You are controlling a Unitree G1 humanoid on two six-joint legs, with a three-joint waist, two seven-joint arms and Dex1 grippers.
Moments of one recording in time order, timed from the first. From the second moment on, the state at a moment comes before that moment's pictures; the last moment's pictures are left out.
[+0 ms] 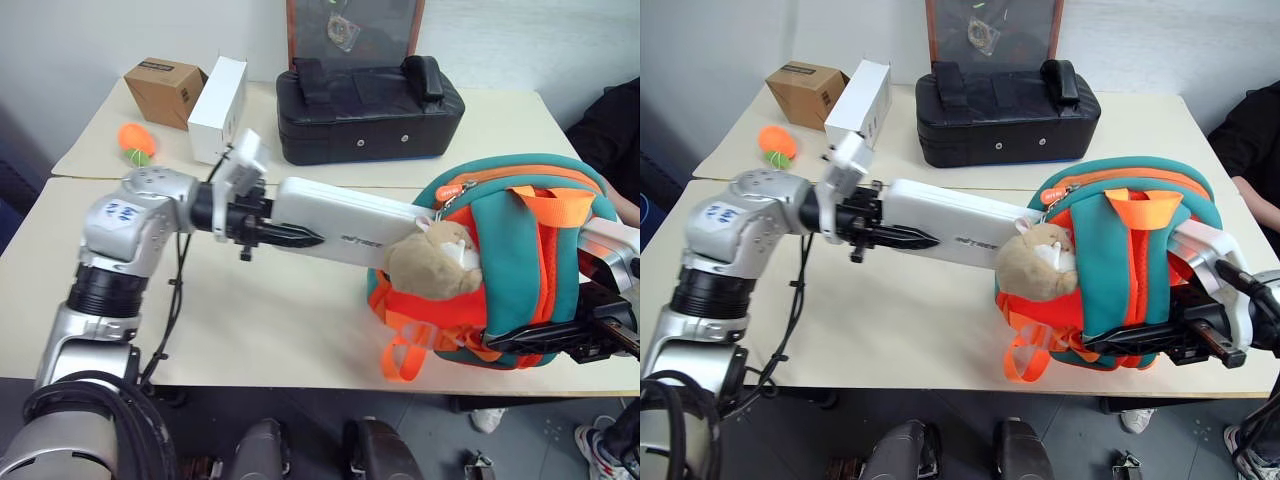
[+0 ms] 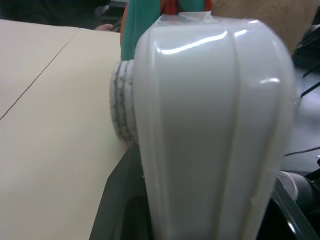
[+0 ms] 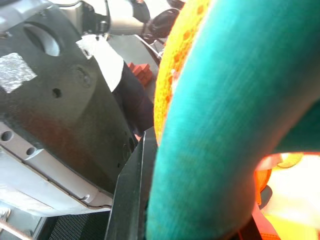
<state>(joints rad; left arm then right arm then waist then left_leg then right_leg) -0.95 0.59 -0.18 0.10 -0.50 0.64 -1.25 -0.17 -1.17 -0.33 -0.32 1.10 0.92 1.55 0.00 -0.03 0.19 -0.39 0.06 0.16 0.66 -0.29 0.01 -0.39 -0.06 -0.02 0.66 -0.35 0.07</state>
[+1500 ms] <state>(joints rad) -0.94 0.54 -0.14 -0.26 -0.64 0.84 -1.04 -0.29 -0.95 -0.16 -0.27 0.93 0.82 1.34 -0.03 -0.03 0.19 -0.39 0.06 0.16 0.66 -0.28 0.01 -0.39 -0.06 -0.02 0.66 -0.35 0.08</state>
